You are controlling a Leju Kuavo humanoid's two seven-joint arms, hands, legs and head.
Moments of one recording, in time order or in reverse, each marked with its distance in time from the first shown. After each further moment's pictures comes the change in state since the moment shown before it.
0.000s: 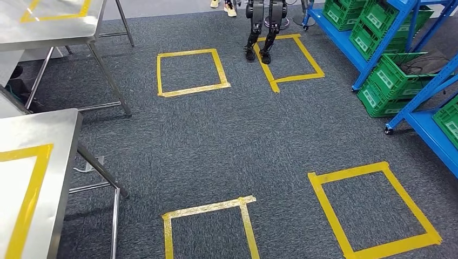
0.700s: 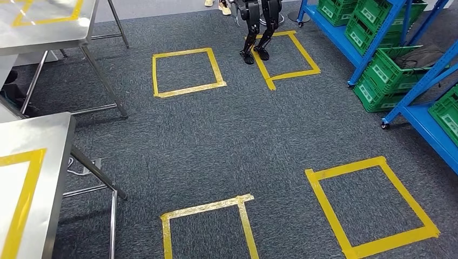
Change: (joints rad) left arm 0.001 0.007 -0.008 -0.004 0.010 -0.098 -0.022; right arm -0.002 0.000 0.000 0.000 -0.022 -0.011 0.002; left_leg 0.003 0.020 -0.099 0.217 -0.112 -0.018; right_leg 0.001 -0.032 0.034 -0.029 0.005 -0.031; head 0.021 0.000
